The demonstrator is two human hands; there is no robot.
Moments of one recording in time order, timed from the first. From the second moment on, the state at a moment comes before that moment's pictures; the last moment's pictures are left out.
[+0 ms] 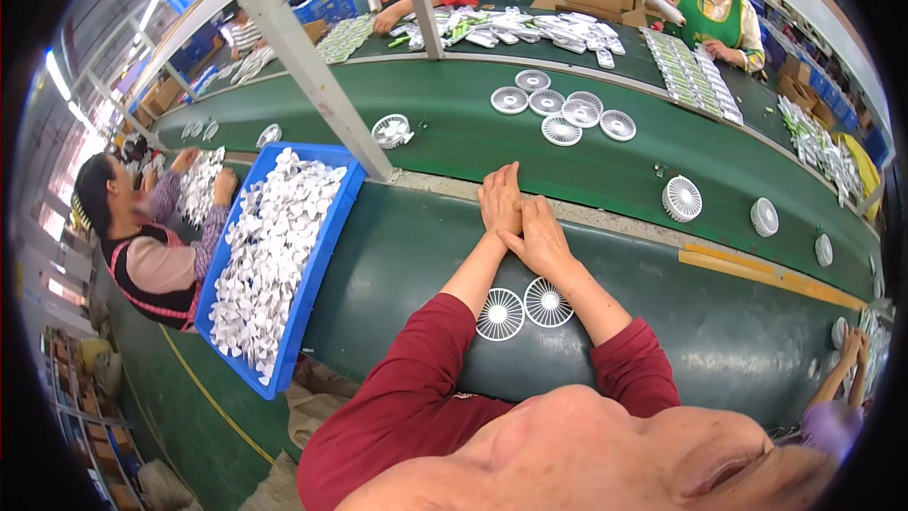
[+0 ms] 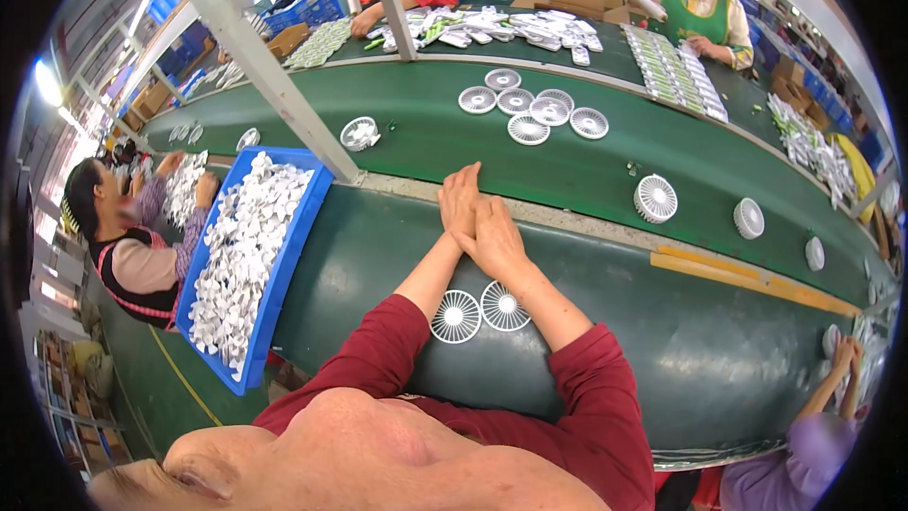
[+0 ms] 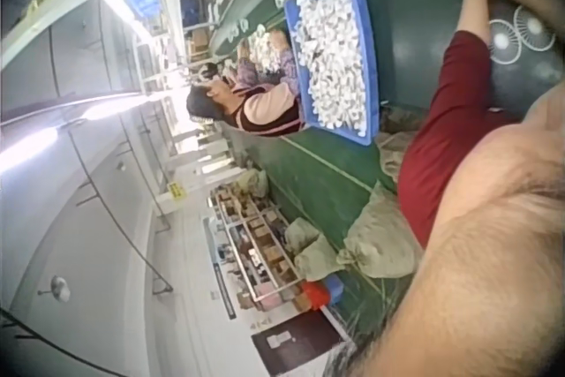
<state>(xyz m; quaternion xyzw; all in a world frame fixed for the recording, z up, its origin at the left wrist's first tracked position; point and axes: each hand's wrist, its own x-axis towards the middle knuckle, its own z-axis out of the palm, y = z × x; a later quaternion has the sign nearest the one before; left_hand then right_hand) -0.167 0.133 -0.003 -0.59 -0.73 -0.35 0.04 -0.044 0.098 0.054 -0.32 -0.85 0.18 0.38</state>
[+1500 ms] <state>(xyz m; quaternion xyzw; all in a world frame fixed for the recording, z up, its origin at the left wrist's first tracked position) -0.168 0.127 0.001 -0.56 -0.71 -0.43 0.03 -0.012 0.137 0.040 -0.39 -0.79 0.26 0.39</state>
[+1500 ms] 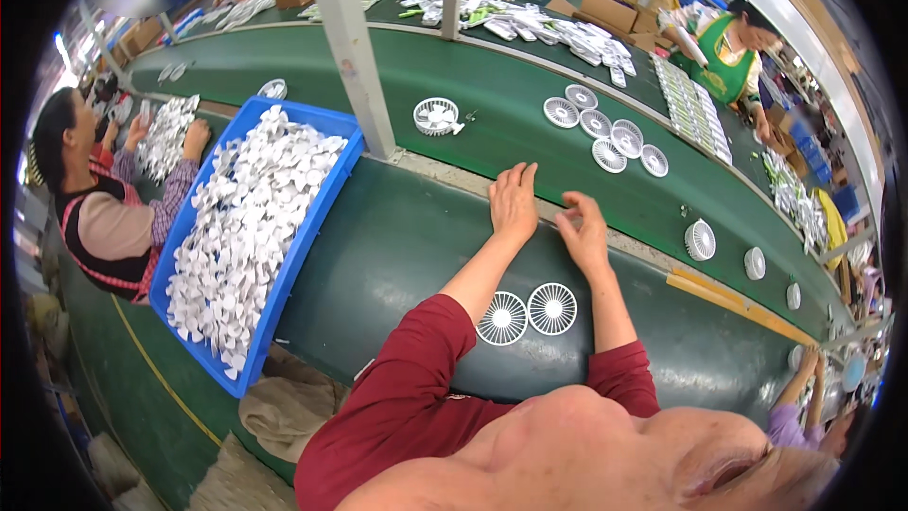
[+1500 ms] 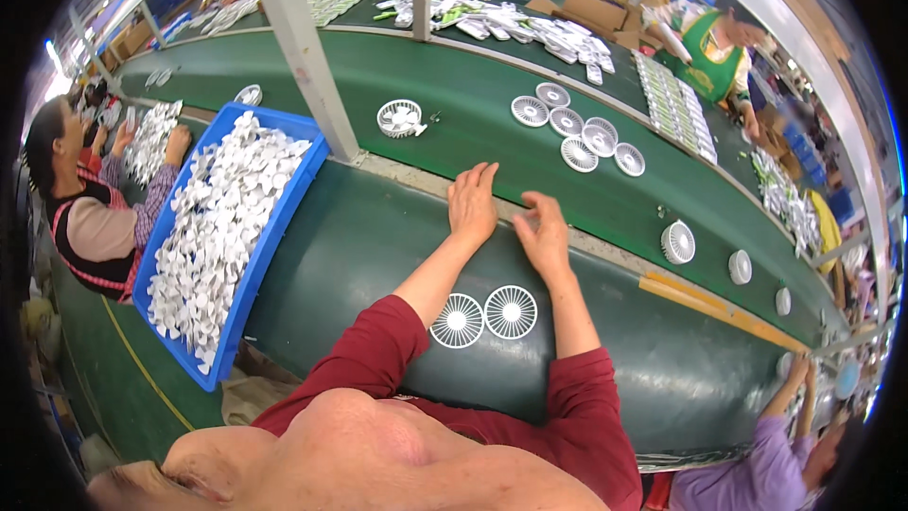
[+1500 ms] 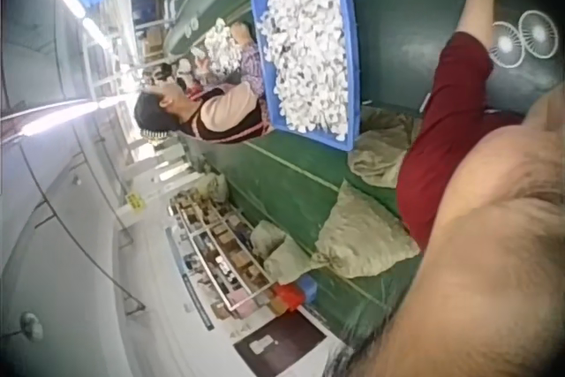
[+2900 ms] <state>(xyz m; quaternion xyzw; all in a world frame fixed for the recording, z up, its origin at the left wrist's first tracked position) -0.156 0.139 0.014 -0.62 -0.69 -0.36 0.02 0.186 0.487 0.014 -0.63 -0.58 0.07 0.51</state>
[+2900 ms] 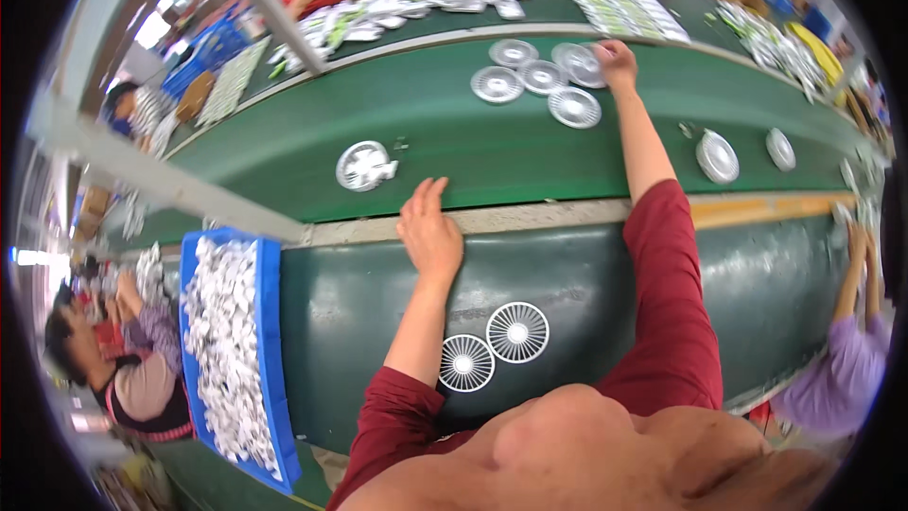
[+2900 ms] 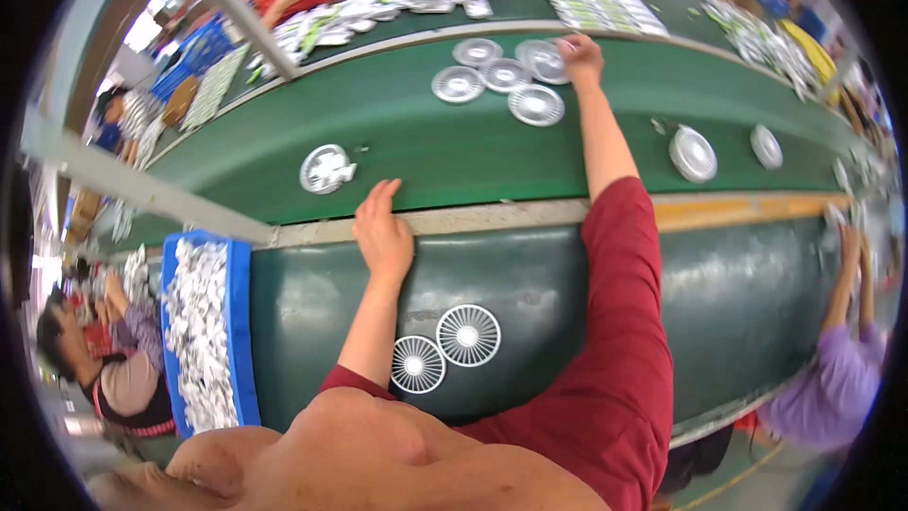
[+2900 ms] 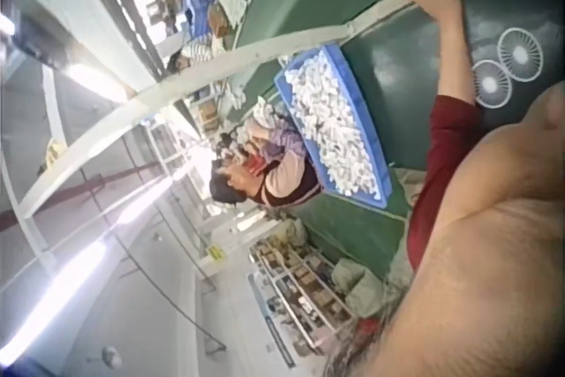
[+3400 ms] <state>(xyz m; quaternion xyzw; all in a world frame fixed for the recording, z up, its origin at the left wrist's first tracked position) -0.161 0.131 0.014 -0.60 -0.69 -0.40 0.02 0.198 0.462 0.003 -0.56 -0.57 0.39 0.45</state>
